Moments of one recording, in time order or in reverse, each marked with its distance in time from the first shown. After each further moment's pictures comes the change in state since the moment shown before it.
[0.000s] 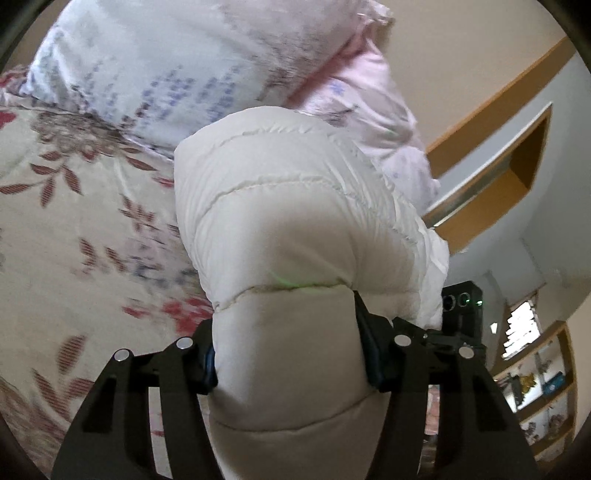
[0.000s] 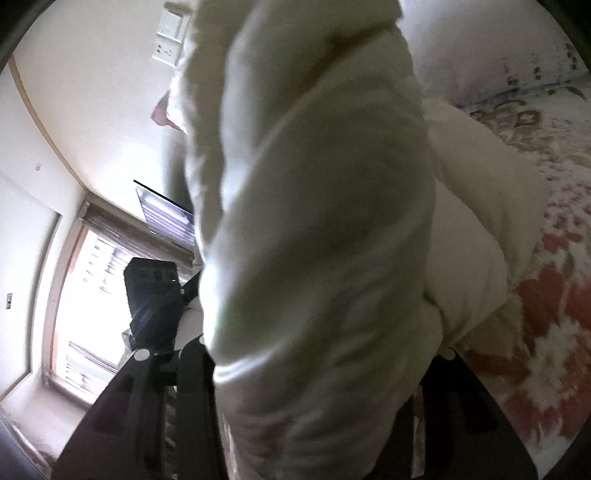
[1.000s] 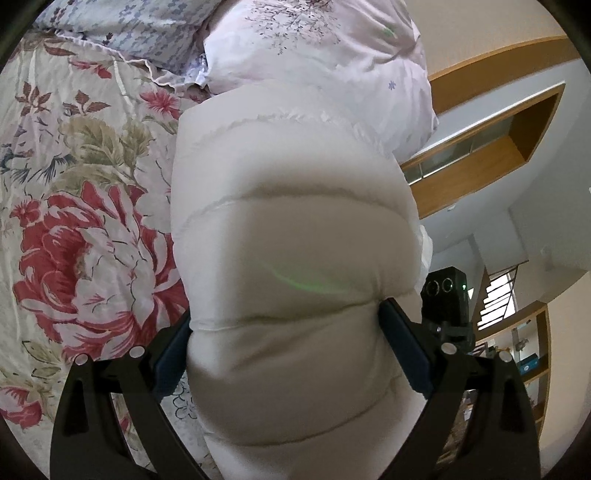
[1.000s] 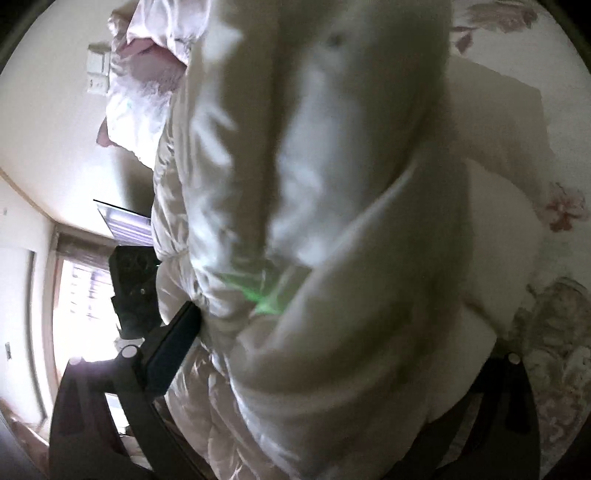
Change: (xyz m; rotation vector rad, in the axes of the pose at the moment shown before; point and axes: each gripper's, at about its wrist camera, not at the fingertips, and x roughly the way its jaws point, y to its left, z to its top) left arm 0.095 -0.034 -0.049 -0.038 0.244 -0.120; right arm -0.081 -0.121 -0.044 0.194 0.073 -0.115
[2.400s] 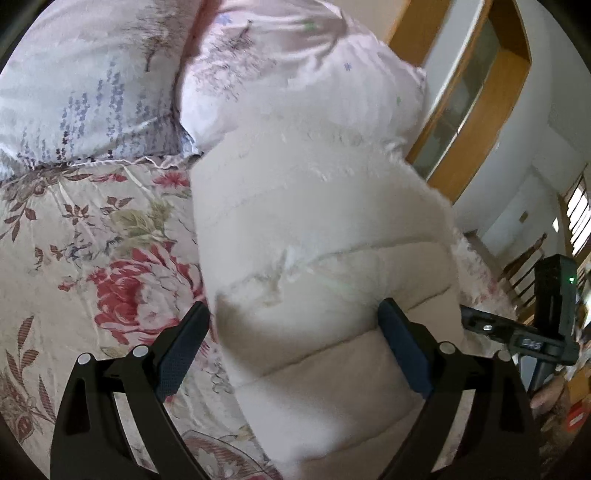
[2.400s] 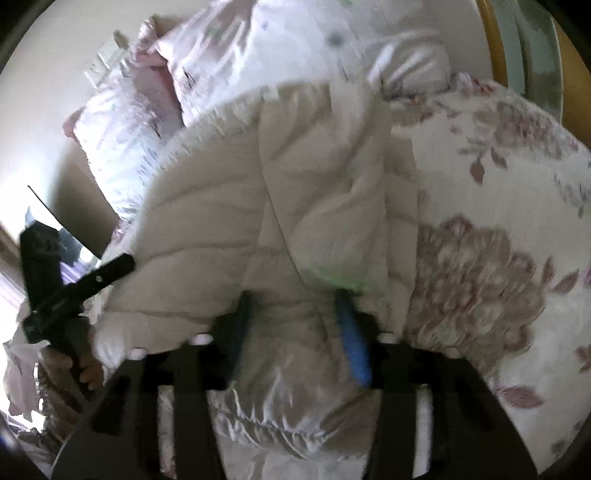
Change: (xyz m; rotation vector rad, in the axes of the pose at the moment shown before) left arm -0.022 -0.066 -0.036 0.378 -0.119 0.357; right arm -0.068 0.034 -0.102 -0.164 -0.399 -0.450
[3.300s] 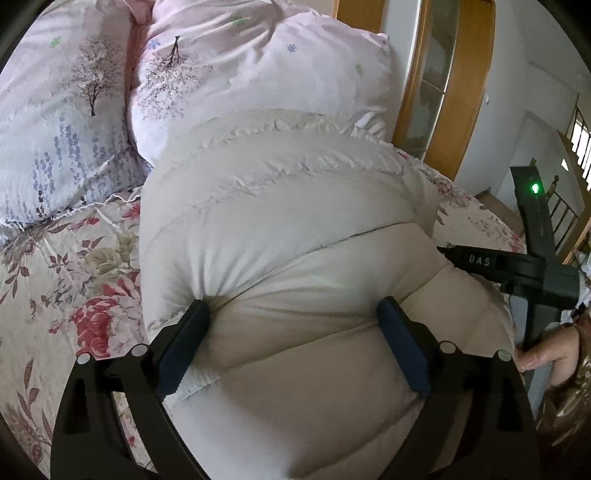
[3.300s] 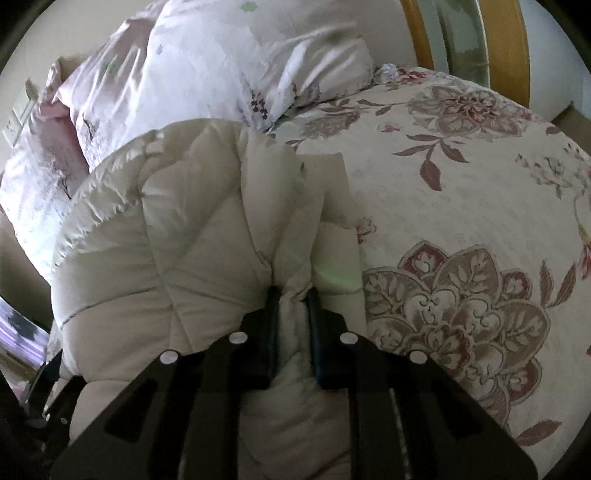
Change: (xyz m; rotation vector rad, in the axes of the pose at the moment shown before) left arm 0.036 -0.059 -0.012 0.246 0.004 0.108; right arm 0.059 -0.032 0.023 0.209 -0.072 -0.254
